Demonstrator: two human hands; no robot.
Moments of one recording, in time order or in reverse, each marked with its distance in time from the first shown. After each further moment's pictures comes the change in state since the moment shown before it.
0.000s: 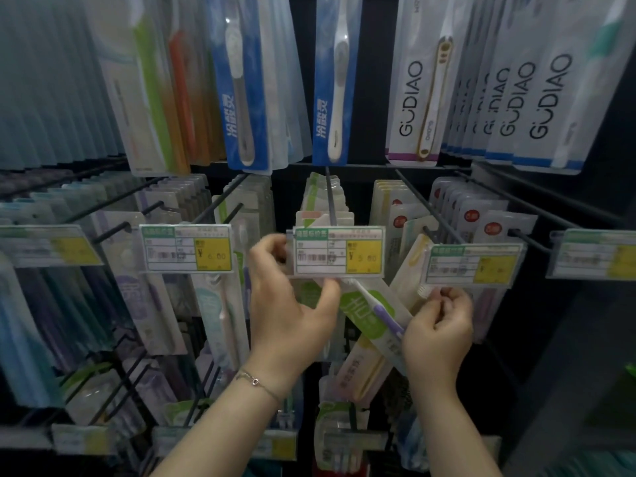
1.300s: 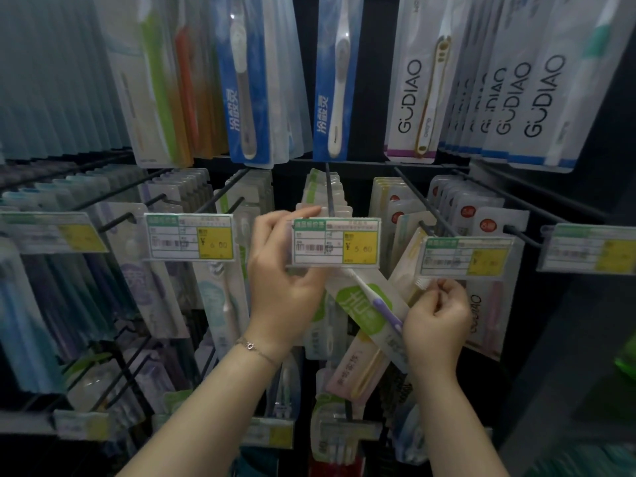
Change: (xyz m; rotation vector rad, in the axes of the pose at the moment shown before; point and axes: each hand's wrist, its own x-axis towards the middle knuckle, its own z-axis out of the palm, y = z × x) left_hand 0.018 0.003 -0.001 -0.122 0.027 0.236; right_hand 0.009 -0.003 -0.001 -0.026 -0.007 0.070
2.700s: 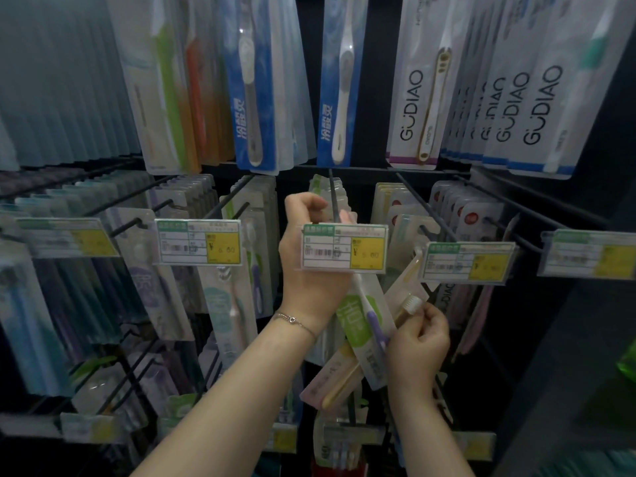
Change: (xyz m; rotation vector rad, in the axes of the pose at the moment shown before) left_hand 0.020 -0.007 0.032 0.223 -0.188 -0.171; right_hand -0.025 0.027 0.014 0.147 -0.006 0.149
